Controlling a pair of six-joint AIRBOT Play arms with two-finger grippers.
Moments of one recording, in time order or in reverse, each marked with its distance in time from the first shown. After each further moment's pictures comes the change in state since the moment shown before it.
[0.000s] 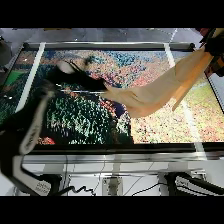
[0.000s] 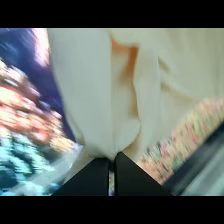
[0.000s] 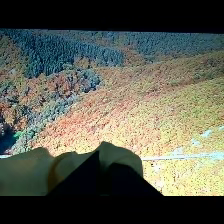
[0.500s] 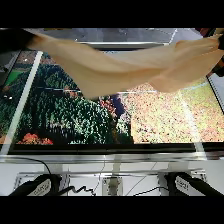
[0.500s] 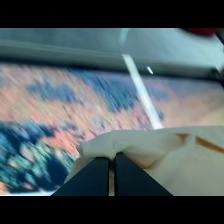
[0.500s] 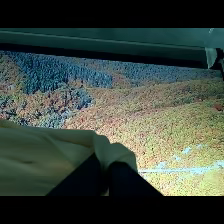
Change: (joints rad) left arm 0.413 0.600 0.009 0.113 0.146 0.021; right arm 0.000 0.148 0.001 -0.023 0.022 -0.022
